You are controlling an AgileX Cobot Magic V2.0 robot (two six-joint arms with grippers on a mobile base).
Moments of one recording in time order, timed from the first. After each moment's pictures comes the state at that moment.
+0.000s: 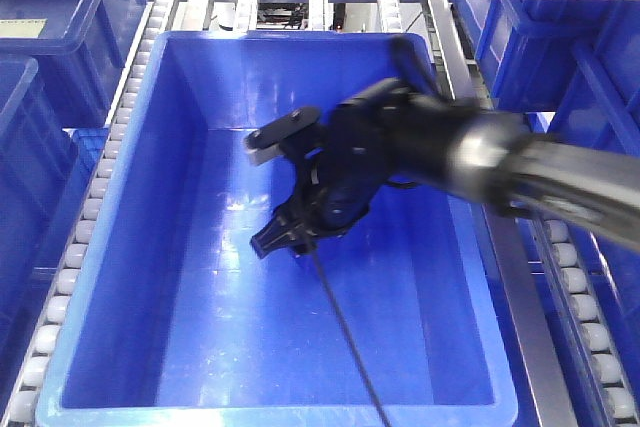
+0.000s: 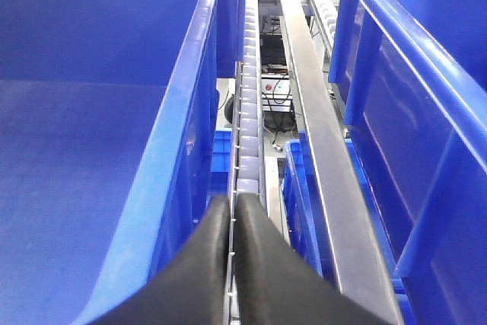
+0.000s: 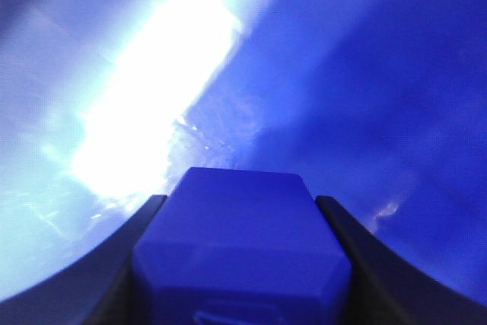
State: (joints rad) left arm 0.06 0.02 0.03 0.01 0.19 -0.04; right arm 0.66 1.96 -1.55 -0.02 0.85 -0.03
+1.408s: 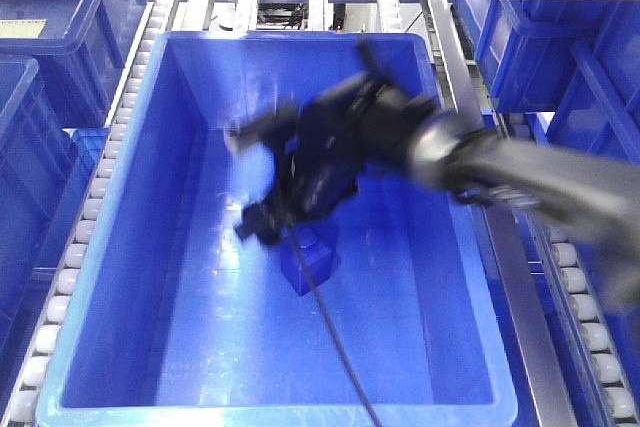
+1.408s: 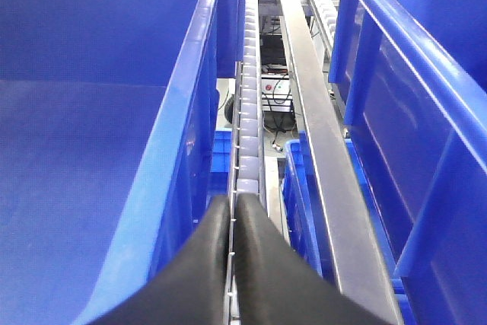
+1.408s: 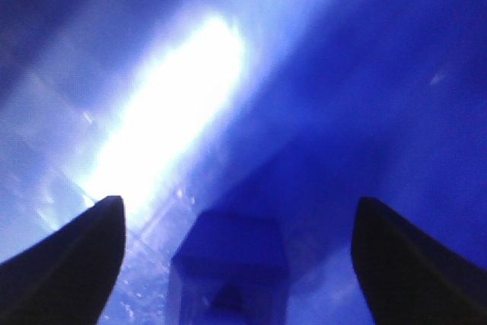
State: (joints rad) left arm 0.06 0.02 0.03 0.01 0.19 -0.04; right arm 0.66 1.97 -1.62 -0.03 0.78 -0.05
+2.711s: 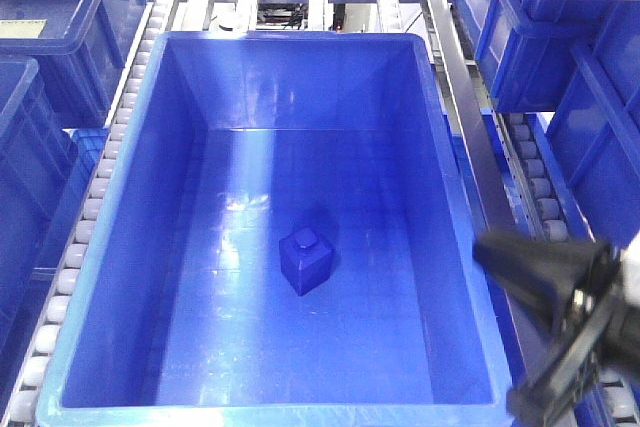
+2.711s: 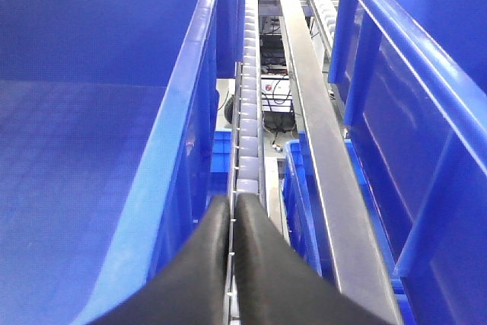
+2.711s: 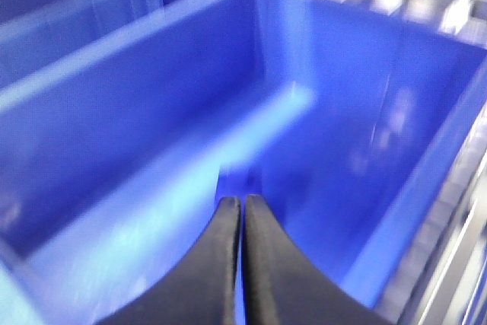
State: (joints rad) left arm 0.06 0.02 0.03 0.01 0.19 -0.04; right arm 0.67 0.68 -0.51 0.00 0.21 -0.05
